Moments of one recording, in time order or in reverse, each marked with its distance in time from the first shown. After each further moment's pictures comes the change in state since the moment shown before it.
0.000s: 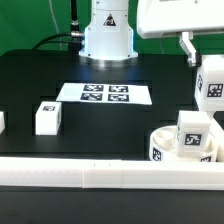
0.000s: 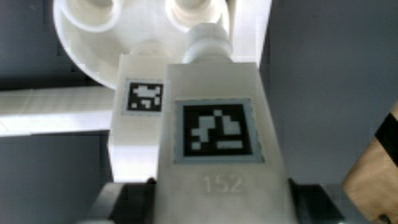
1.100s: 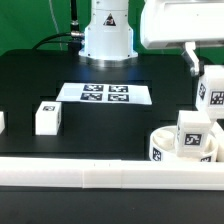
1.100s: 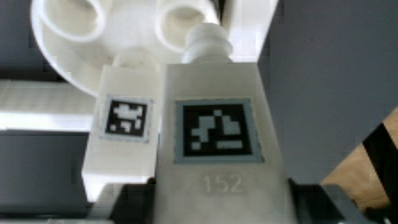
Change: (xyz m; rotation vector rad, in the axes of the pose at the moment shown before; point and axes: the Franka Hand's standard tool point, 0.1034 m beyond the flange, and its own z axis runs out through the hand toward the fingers) arm -0.025 -0.008 0.010 -0.001 0.095 -0.111
